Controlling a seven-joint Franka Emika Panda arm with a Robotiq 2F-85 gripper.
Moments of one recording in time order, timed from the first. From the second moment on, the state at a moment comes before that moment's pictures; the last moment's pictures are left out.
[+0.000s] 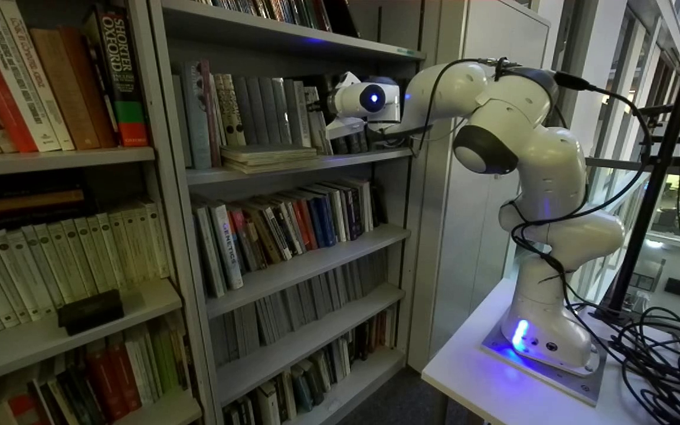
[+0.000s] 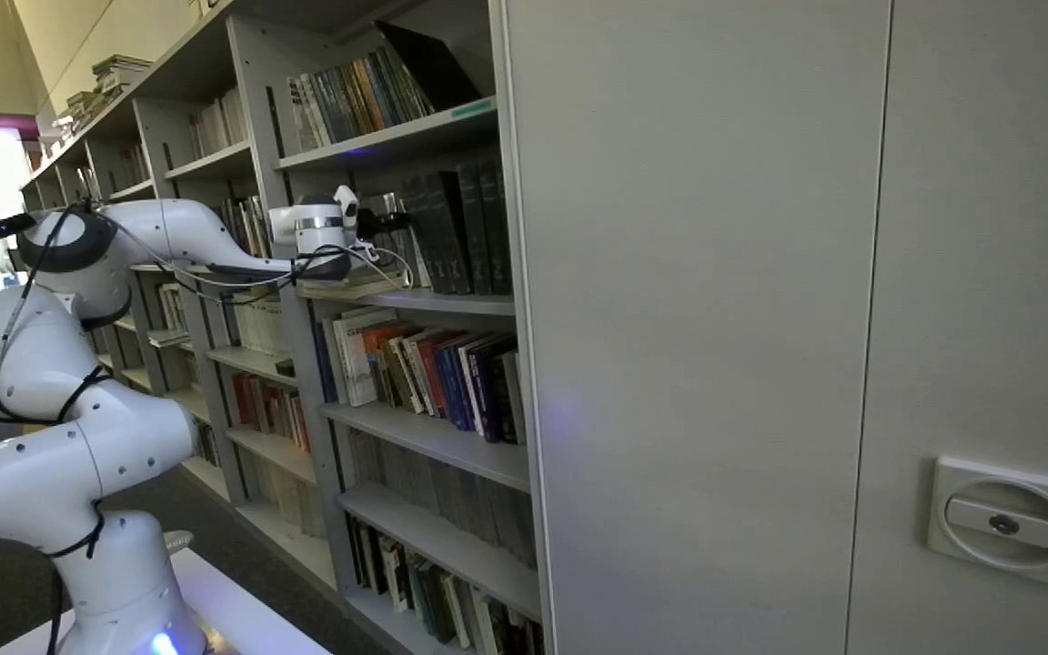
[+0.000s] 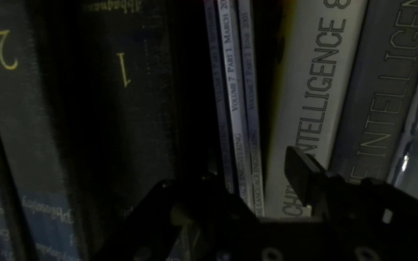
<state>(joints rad) -1.62 -0.77 1.32 -1.84 -0.91 3.32 1.45</state>
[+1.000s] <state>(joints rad) -1.61 -0.77 1.29 -1.86 -0.91 3.35 1.47</state>
